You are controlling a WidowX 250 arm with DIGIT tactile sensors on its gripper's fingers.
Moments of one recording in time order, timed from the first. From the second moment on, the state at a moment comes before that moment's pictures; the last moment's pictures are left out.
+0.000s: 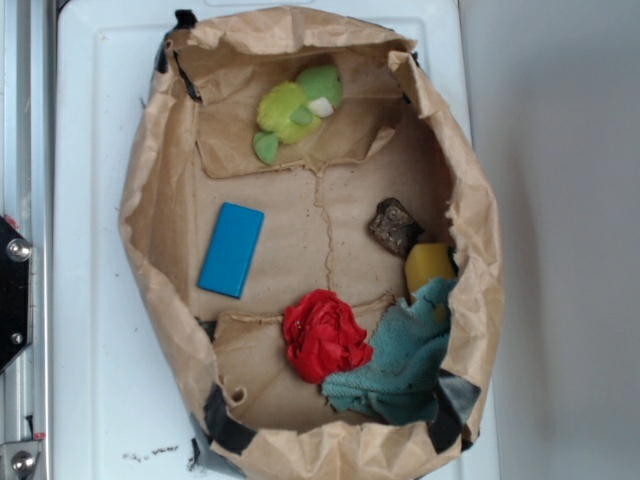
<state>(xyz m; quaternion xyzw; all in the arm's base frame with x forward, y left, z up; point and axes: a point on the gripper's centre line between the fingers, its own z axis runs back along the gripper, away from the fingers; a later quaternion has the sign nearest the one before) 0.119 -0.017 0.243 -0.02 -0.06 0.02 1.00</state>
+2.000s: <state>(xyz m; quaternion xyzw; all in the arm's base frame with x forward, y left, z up) 0.269 0.044 0.115 0.01 -0.12 0.28 0.95</state>
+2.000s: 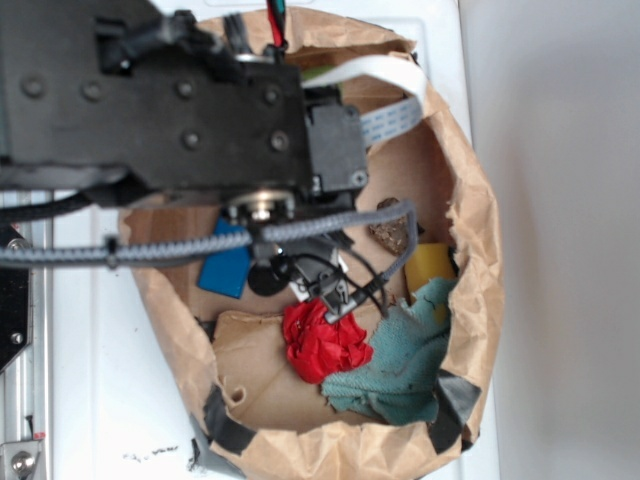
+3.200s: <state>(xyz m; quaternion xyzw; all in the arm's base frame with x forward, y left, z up) 0.249 0.043 0.096 -0.01 -0.14 0.39 0.91</state>
